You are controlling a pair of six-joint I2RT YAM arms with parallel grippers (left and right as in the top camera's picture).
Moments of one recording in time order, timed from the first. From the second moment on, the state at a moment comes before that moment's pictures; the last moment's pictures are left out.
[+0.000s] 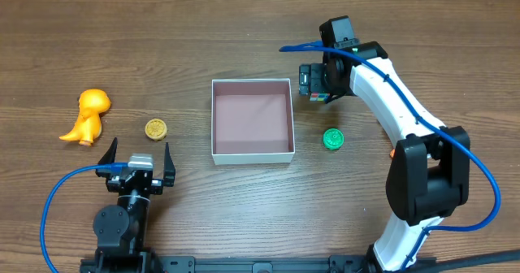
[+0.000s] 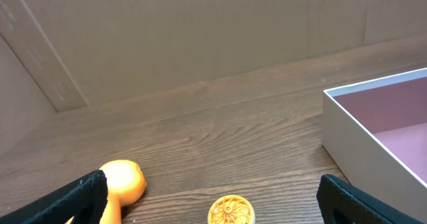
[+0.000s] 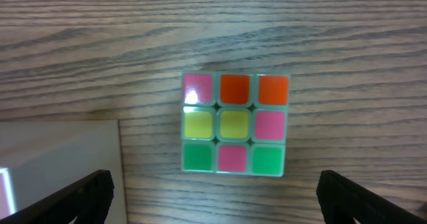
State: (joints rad) left arm 0.02 0.01 0.01 -0.08 0.01 0.21; right arm 0.26 1.96 1.54 -0.84 0.05 0.26
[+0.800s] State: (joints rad) left arm 0.02 0.01 0.01 -0.08 0.01 0.21; right arm 0.26 2.06 1.54 -0.77 0.08 0.26
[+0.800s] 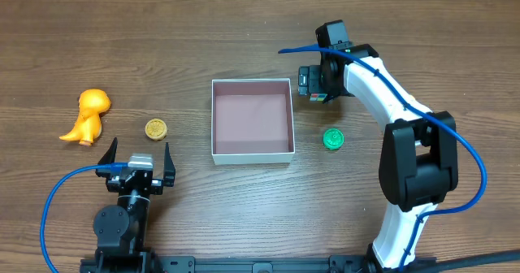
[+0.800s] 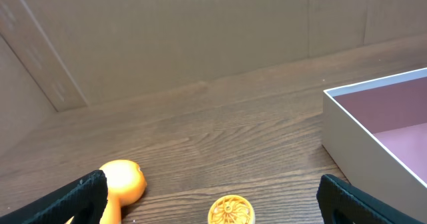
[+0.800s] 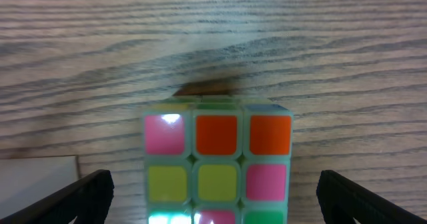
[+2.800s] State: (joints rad) left arm 0.02 0.01 0.01 -0.08 0.01 0.21; right arm 0.25 2.07 1.54 -0.71 0.11 0.24
